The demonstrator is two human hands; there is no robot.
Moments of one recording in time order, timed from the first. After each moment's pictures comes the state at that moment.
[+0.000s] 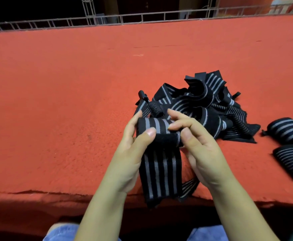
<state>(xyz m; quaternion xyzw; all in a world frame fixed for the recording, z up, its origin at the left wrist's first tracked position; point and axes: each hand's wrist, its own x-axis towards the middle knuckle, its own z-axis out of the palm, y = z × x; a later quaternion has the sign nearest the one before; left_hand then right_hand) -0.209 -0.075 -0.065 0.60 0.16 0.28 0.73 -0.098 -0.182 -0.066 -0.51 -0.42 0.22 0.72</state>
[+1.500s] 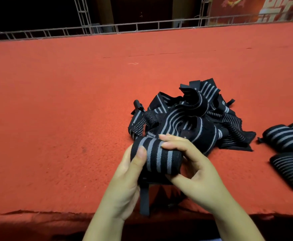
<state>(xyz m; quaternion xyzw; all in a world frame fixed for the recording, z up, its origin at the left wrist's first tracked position) -0.211 -0.081 -0.080 0.54 0.19 0.25 0.78 -0.093 -0.191 -0.087 -0.56 -0.53 0.11 0.63</state>
